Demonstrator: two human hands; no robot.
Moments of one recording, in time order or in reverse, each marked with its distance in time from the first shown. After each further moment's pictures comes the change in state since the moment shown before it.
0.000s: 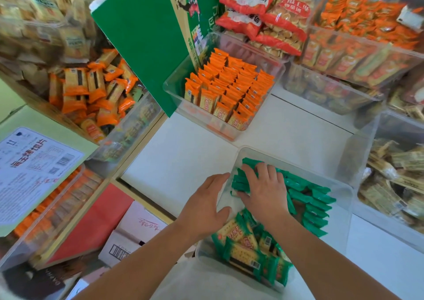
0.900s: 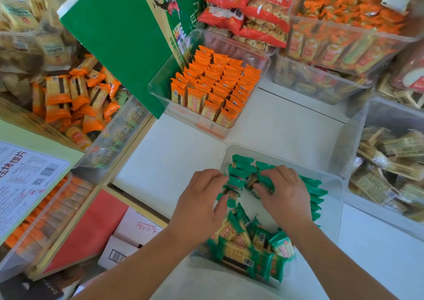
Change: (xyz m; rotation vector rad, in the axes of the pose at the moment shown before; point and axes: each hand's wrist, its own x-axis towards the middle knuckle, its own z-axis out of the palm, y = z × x) left_hand -0.001 0.023 0.002 0.222 0.298 0.336; right_hand -0.031 0.053 -0.006 0.389 0.385 0.076
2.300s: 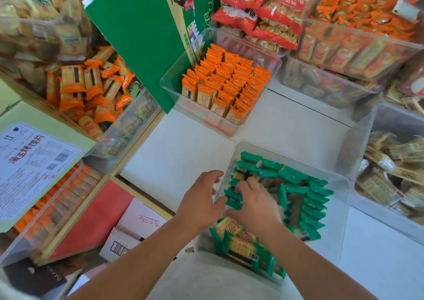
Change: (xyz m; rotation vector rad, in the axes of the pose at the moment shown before) left_hand -0.007 -0.015 0.003 -0.245 -0.201 -0.470; right_hand -0.020 -0.062 0.033 -0.089 -0.609 0.058
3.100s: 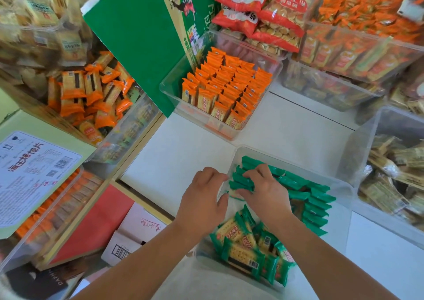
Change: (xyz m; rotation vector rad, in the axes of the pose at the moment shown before) left_hand 0.007 0.005 -0.002 0.236 0.163 0.268; right_hand 0.029 0.021 -0.023 0.144 0.273 -0.024
